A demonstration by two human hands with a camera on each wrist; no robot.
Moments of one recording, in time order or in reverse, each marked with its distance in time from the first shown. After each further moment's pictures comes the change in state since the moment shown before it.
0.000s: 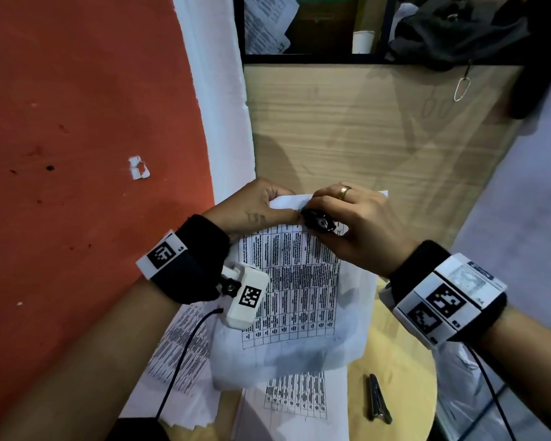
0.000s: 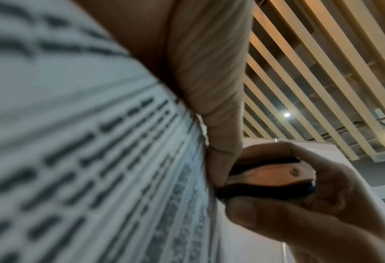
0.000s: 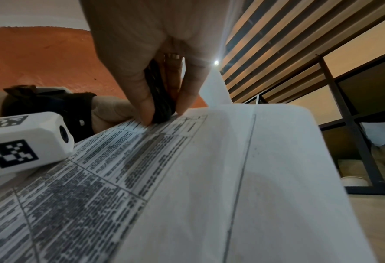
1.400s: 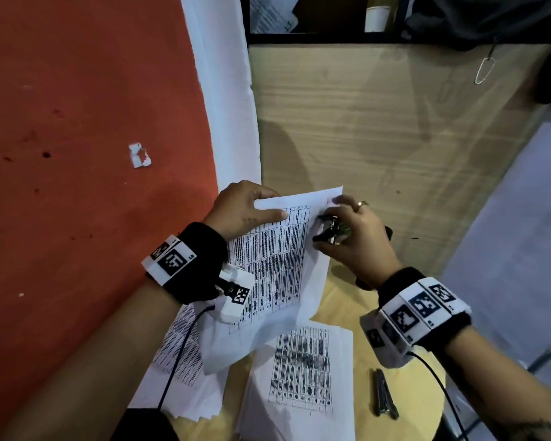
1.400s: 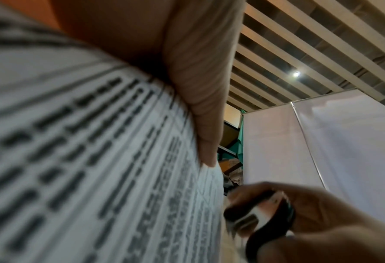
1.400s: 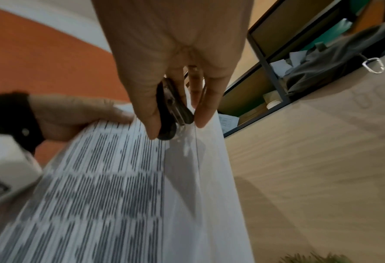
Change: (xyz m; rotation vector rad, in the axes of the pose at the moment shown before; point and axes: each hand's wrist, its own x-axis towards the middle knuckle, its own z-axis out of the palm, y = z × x) left_hand 0.005 -0.054 -0.016 0.325 0.207 -0.075; right_hand -0.042 0.024 0.065 0.205 -0.059 0.585
